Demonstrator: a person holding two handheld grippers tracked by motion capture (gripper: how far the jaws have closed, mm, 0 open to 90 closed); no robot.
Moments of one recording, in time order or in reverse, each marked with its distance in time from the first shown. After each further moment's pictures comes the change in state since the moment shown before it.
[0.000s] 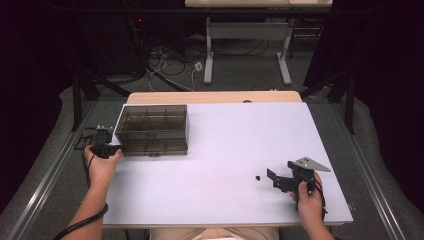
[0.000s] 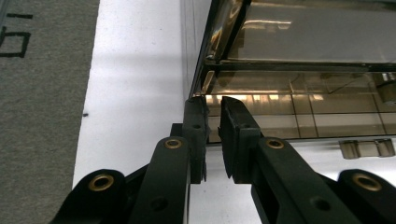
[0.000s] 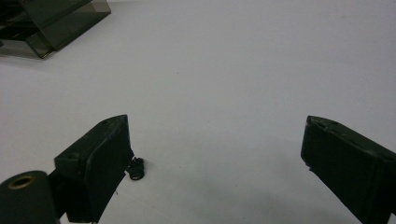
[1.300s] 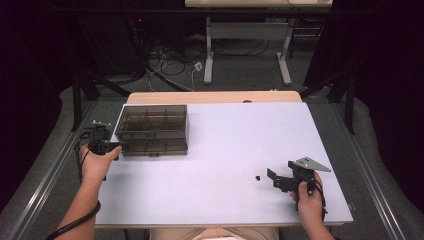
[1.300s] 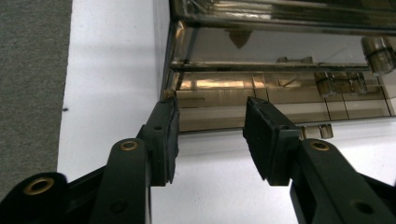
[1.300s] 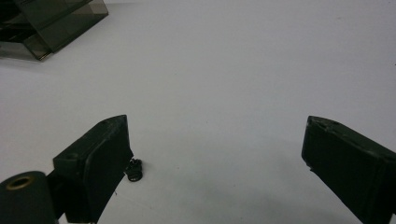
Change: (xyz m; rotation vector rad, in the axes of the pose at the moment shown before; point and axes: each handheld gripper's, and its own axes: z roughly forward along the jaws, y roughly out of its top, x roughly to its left) left arm -0.002 0.012 -0.018 0.051 -0.103 -0.019; right arm -0.001 0.000 0.000 -0.004 -0.006 -0.010
